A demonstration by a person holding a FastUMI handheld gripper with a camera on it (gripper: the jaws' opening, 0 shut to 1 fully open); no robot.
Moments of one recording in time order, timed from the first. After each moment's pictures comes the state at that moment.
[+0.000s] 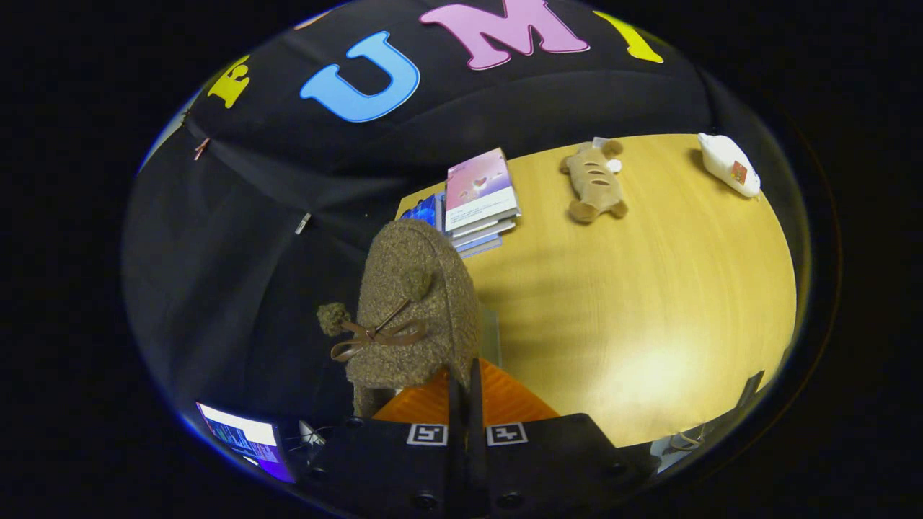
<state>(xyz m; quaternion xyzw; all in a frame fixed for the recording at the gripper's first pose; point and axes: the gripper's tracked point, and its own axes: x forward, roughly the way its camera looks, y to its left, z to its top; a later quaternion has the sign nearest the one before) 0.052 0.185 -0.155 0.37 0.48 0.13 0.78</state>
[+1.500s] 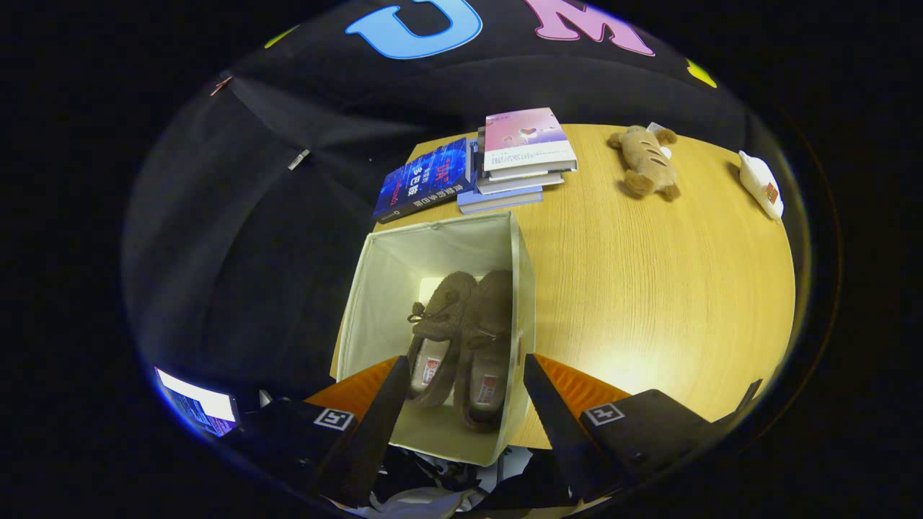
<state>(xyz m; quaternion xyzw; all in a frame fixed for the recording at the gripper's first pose) 0.041 0.274 -0.184 0.28 0.50 0.15 0.80</state>
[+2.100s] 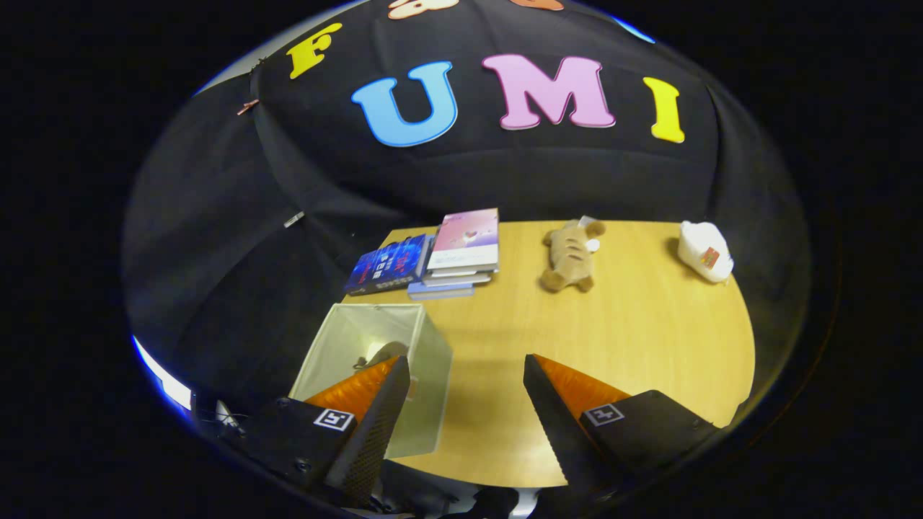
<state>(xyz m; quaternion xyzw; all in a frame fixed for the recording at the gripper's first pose) 0.044 0.089 -0.148 0.22 0.34 0.06 0.91</state>
